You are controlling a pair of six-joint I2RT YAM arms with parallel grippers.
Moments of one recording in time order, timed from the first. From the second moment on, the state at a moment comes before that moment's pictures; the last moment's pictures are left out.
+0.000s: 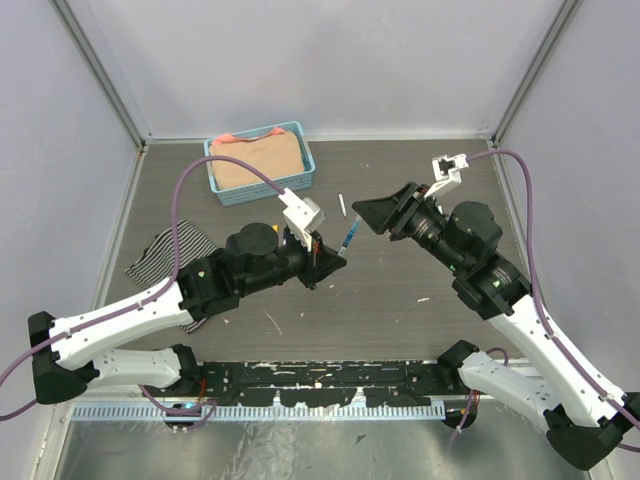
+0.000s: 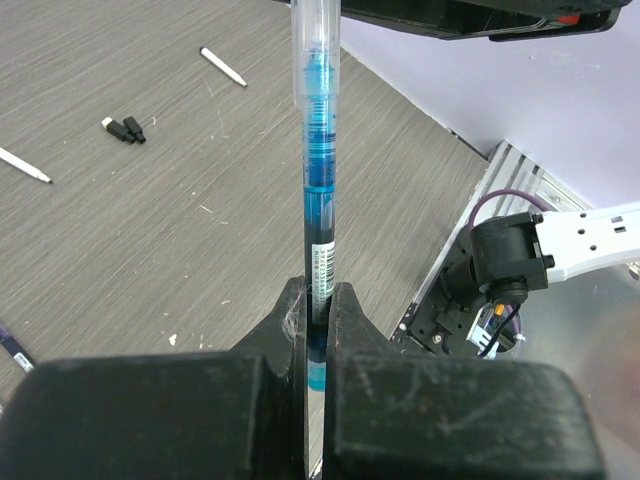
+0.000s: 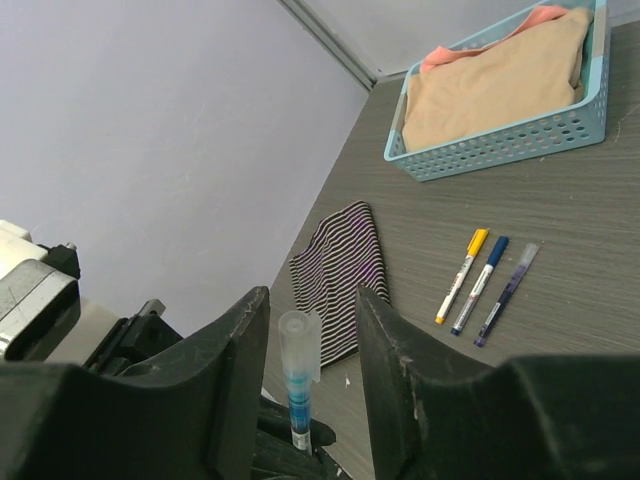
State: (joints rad) left arm -1.14 1.11 1.08 -0.19 -0.09 -0.35; right arm 0.61 0.82 1.01 -0.18 -0.11 0.76
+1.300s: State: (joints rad) left arm -1.16 1.21 1.19 -0.30 -0.11 -0.34; right arm 0.65 0.74 0.90 -0.20 0.06 0.76
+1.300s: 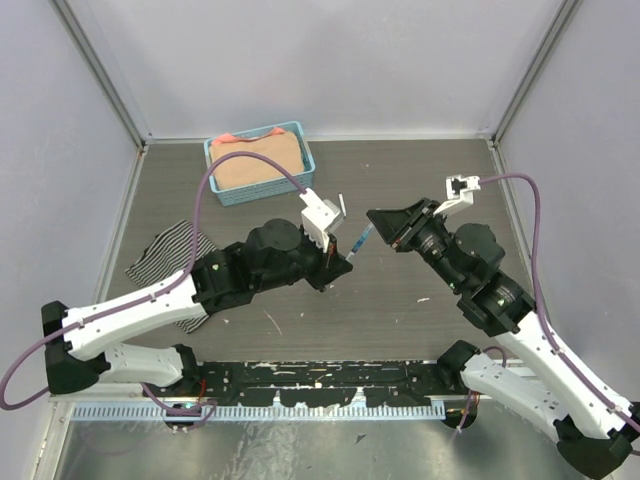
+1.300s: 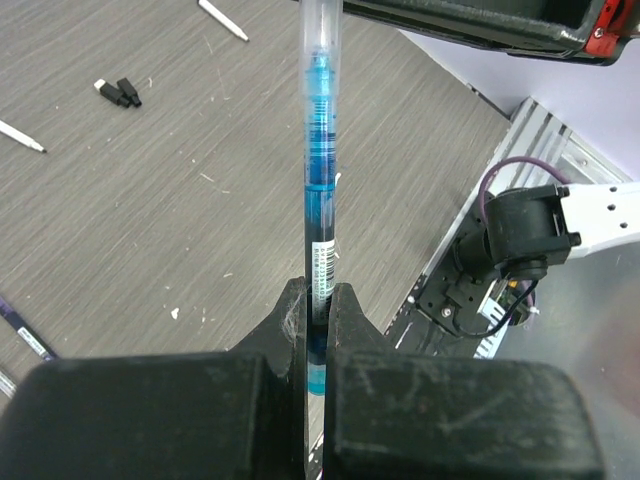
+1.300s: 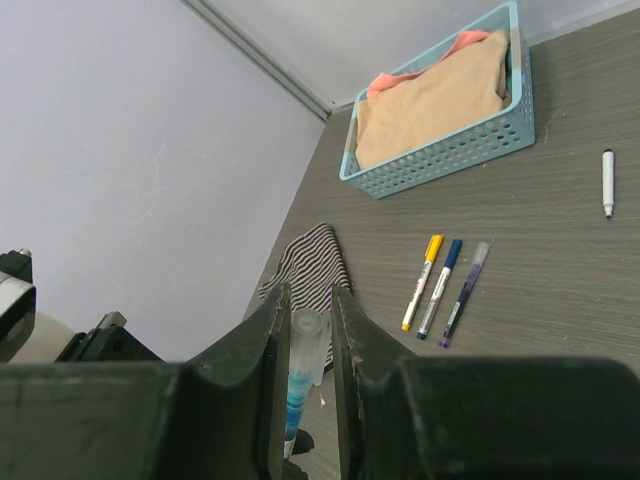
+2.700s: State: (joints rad) left arm -1.21 1.11 1.14 -0.23 -0.14 -0.32; right arm 1.10 0.84 1.14 -0.41 0.59 0.65
